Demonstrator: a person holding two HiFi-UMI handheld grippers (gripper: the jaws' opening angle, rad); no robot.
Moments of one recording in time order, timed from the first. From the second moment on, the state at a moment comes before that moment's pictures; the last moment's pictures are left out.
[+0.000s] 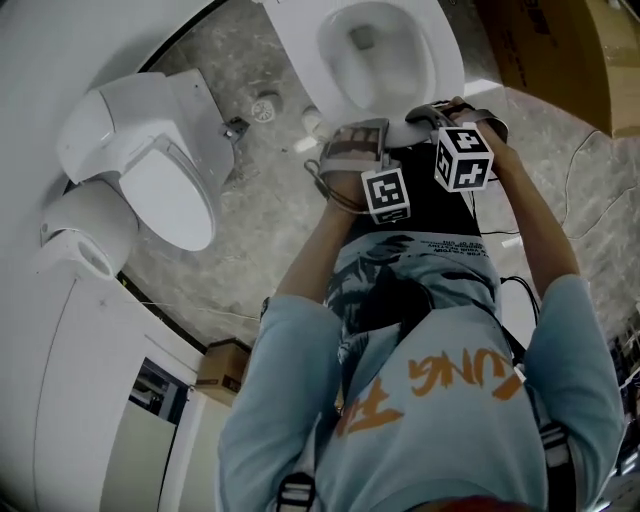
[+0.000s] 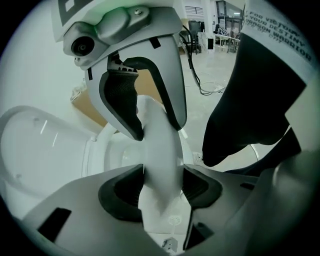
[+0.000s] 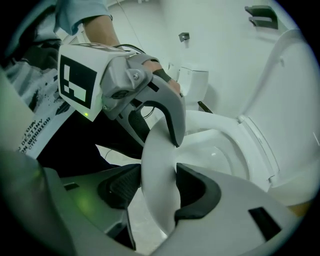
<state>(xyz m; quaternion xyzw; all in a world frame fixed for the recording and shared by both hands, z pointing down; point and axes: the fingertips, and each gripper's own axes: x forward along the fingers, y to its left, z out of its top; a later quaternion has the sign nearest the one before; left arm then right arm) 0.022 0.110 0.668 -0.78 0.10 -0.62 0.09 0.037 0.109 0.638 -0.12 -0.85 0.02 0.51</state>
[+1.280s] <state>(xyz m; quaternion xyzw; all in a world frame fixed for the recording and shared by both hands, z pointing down) -0.028 -0.070 0.424 -0.75 0.32 -0.55 0.16 0.004 -0.079 0.403 0.20 -0.84 -0.29 0.40</state>
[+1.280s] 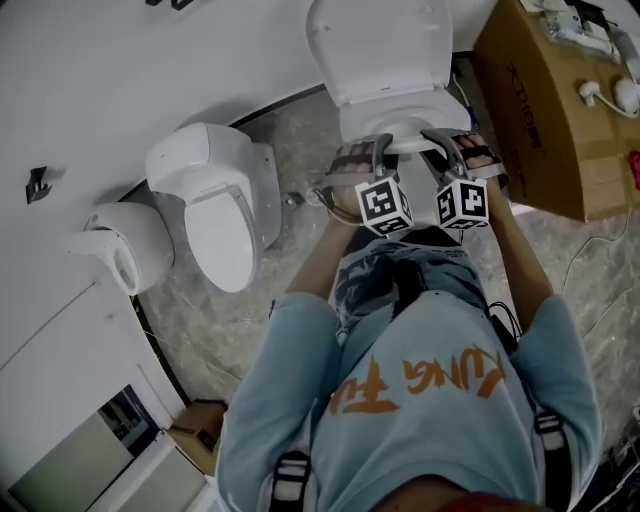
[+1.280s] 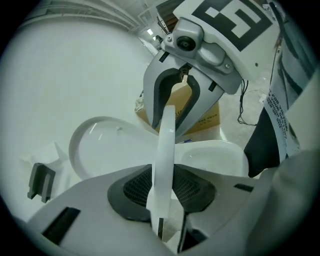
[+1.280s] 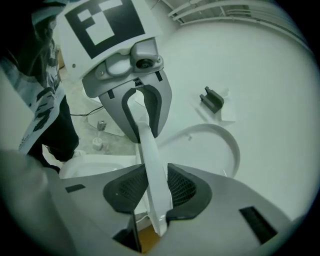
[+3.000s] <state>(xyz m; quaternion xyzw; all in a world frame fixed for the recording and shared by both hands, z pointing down) -0.102 -0.357 0.380 -0.76 0.38 -0.53 0.04 -0.071 -0.370 0.358 0.15 -0.90 -0.18 0.38</state>
